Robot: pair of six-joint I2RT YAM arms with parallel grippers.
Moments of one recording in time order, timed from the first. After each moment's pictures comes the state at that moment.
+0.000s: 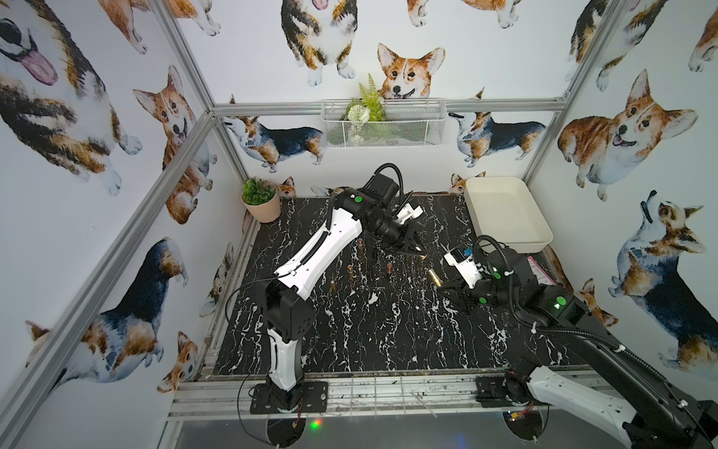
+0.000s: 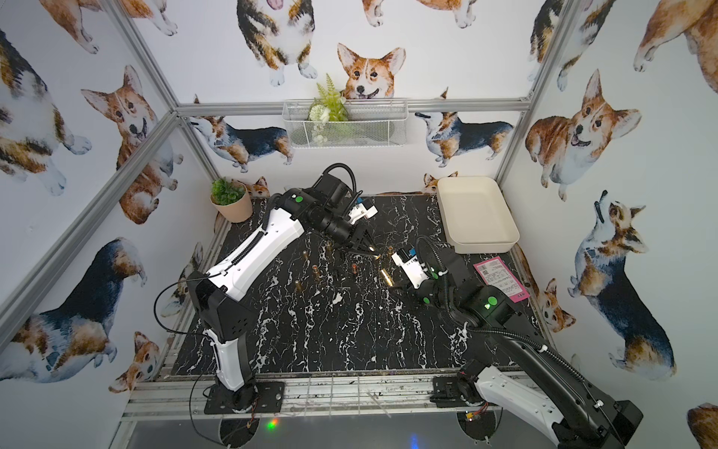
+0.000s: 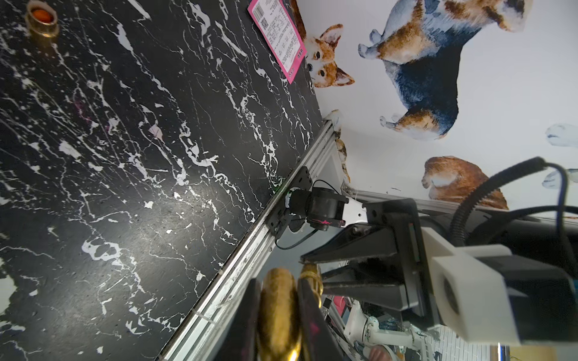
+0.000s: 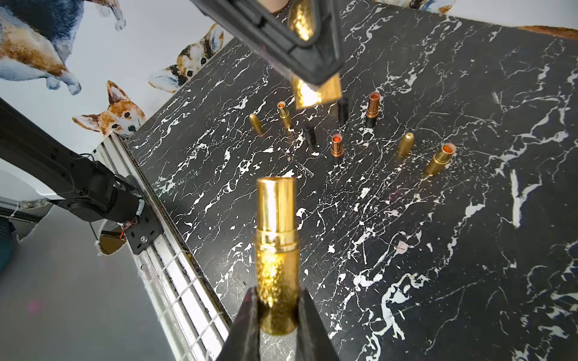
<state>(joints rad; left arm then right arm) -0.65 1.91 2.06 -1.23 0.80 -0.37 0.70 0.85 0.95 -0.75 -0.30 0.13</state>
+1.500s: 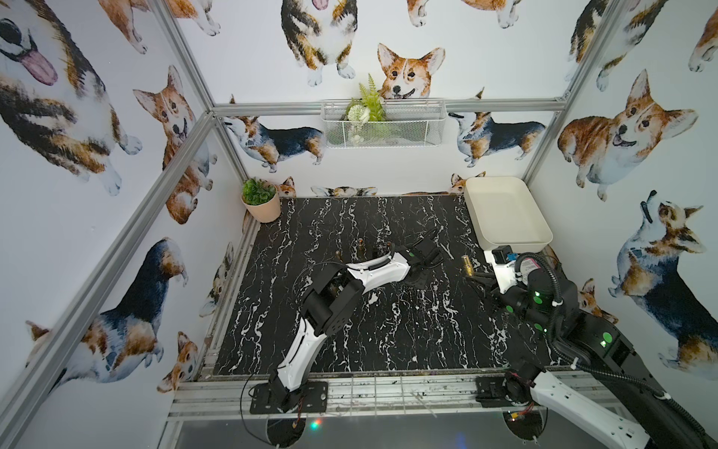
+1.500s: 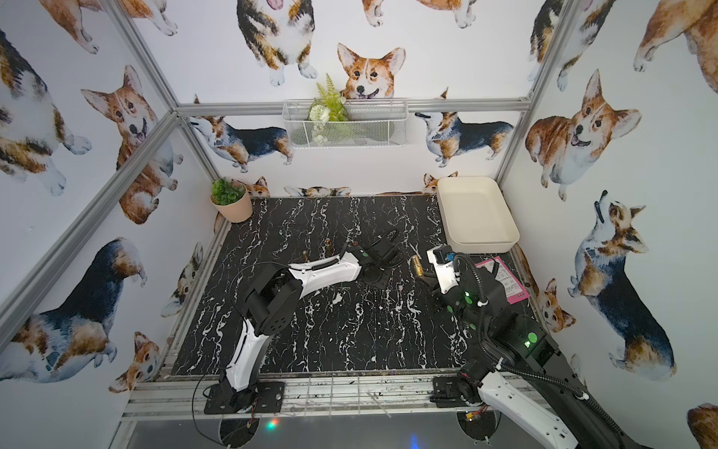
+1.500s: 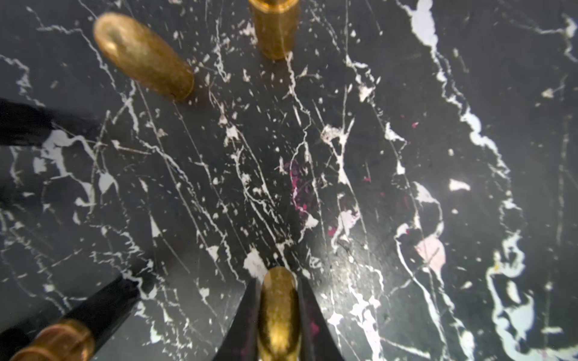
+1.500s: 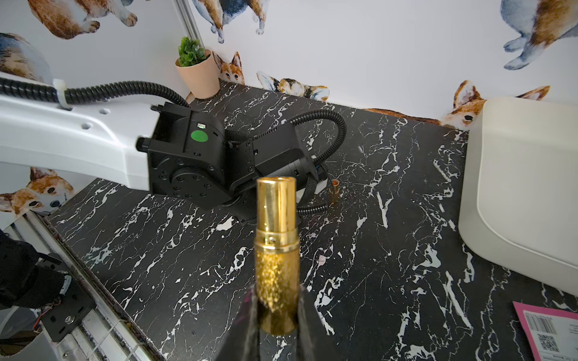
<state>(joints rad) -0.91 2.18 1.65 -0.67 -0.14 -0.41 0.70 0.60 0.92 -0.76 0.03 0.18</state>
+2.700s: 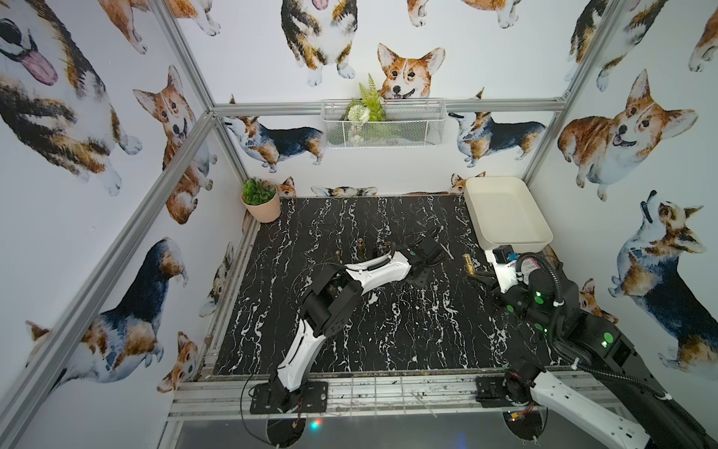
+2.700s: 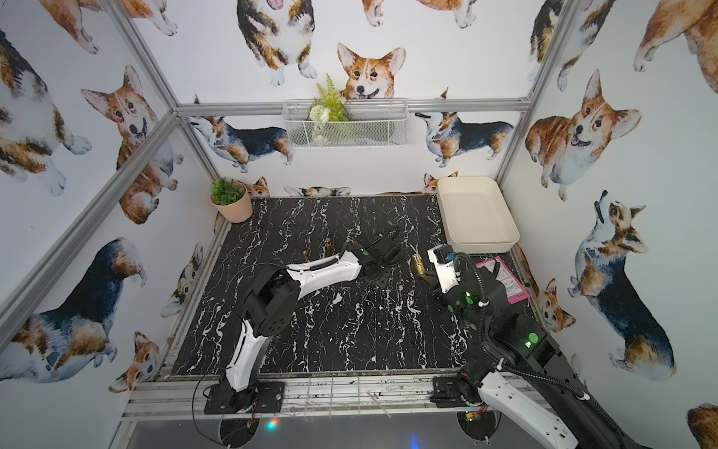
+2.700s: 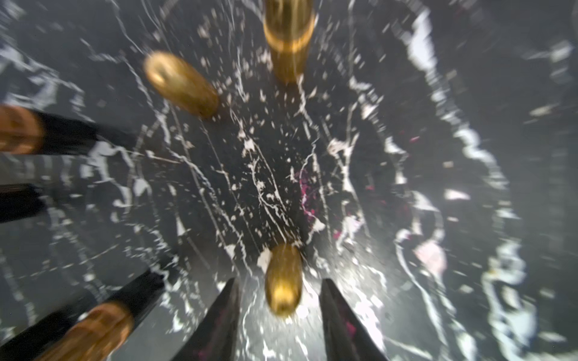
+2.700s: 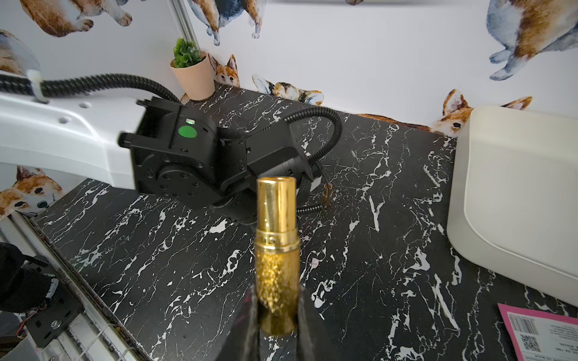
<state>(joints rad) -0.91 2.13 1.68 -0.71 -0.18 -0.41 0.70 0.60 0.92 -0.76 0.05 0.16</state>
